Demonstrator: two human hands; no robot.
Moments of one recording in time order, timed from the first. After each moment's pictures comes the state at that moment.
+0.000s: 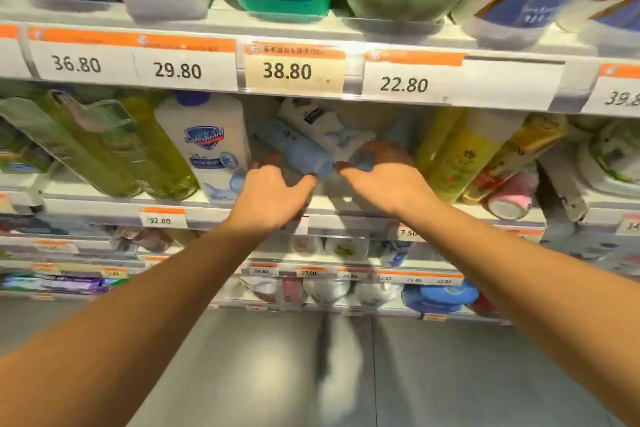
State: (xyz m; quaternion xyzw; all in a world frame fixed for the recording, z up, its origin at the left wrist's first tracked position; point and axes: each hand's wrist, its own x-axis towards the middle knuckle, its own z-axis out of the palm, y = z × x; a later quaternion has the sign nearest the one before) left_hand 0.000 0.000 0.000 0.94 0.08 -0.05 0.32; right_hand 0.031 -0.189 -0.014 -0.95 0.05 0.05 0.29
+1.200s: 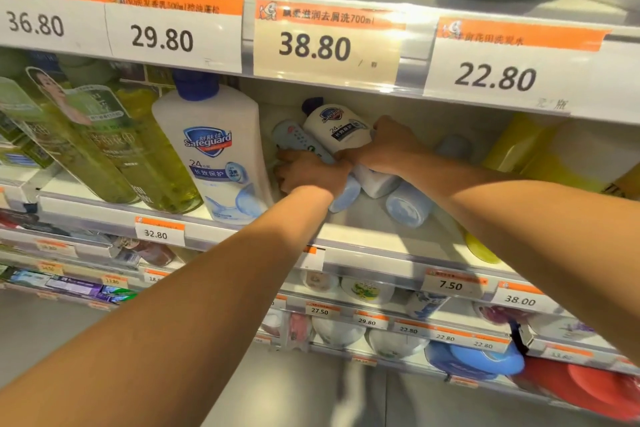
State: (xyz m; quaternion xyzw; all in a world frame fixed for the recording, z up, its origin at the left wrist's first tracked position) left_hand 0.103 -0.041 -0.052 0.85 0.28 -0.02 0.45; right_hand 0.155 -0.163 -0.029 -0.96 0.02 0.09 0.28
